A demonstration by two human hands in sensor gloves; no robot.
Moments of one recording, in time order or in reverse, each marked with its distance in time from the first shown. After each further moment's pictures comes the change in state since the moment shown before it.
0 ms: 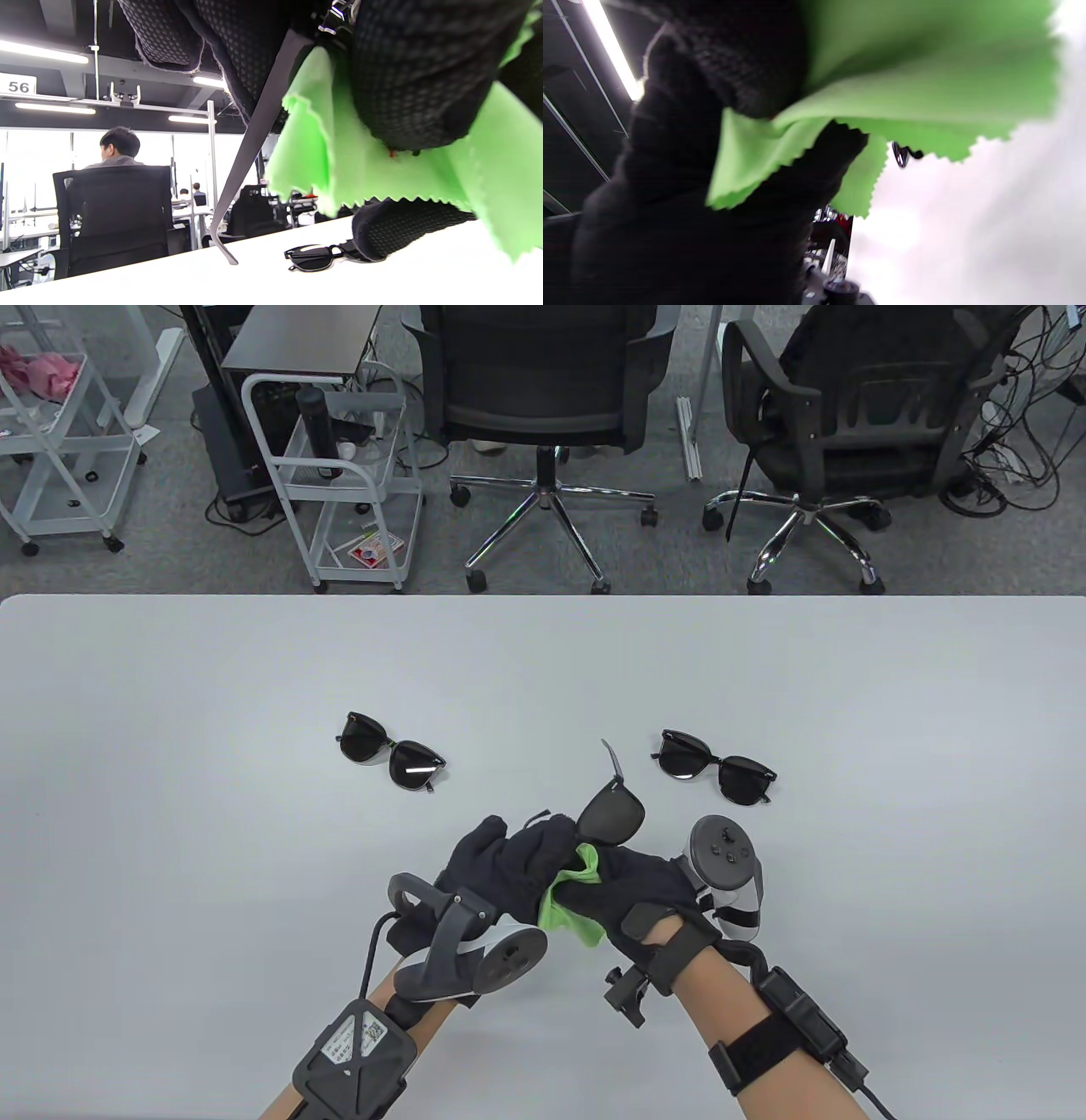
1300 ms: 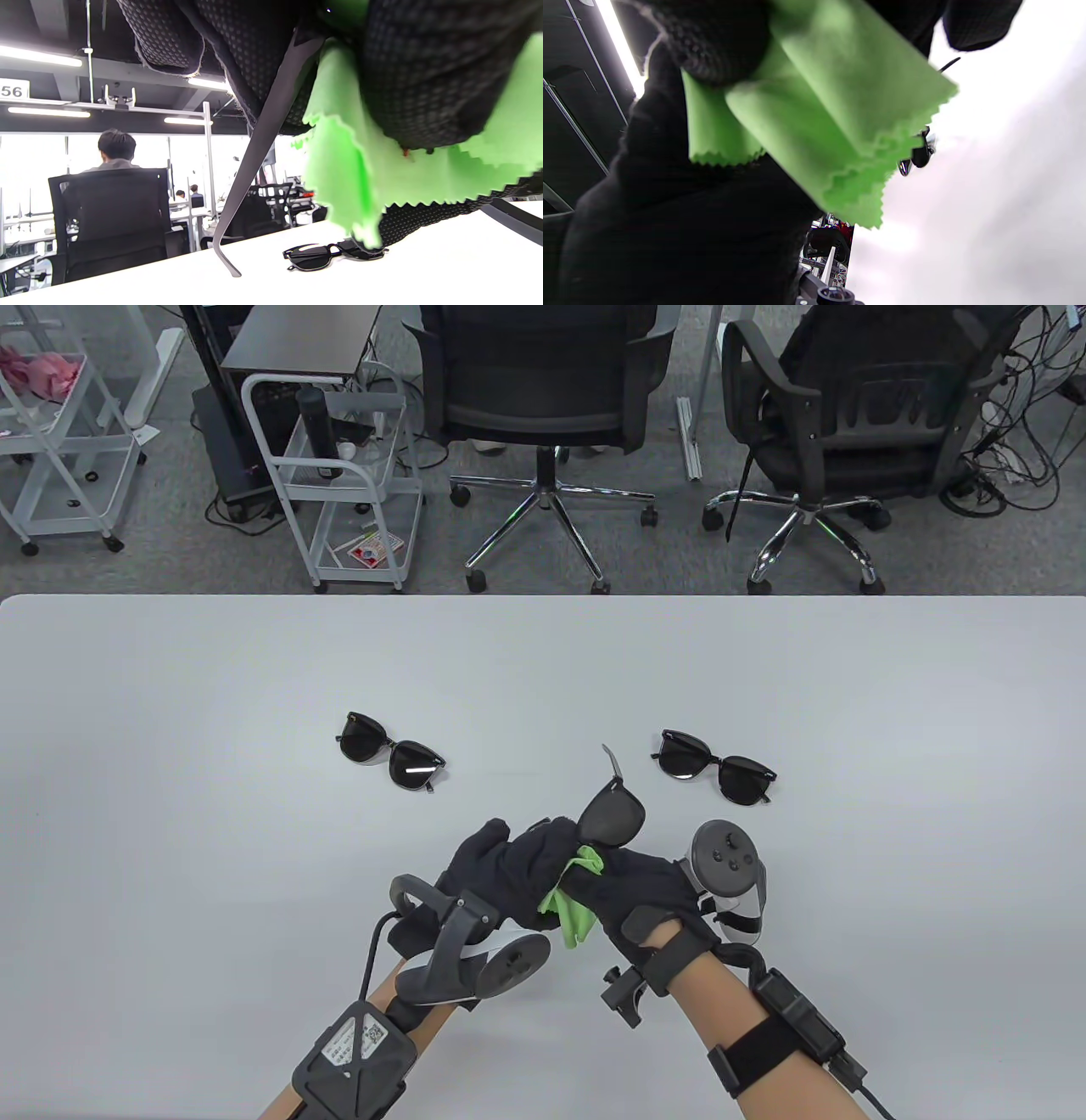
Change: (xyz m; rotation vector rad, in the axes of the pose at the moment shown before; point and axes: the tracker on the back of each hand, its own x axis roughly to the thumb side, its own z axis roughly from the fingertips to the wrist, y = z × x) left_hand -0.001 -0.002 0.002 -0.005 -0.011 -0.018; right_hand 0.001 0.002 0.002 0.004 -0.011 -0.012
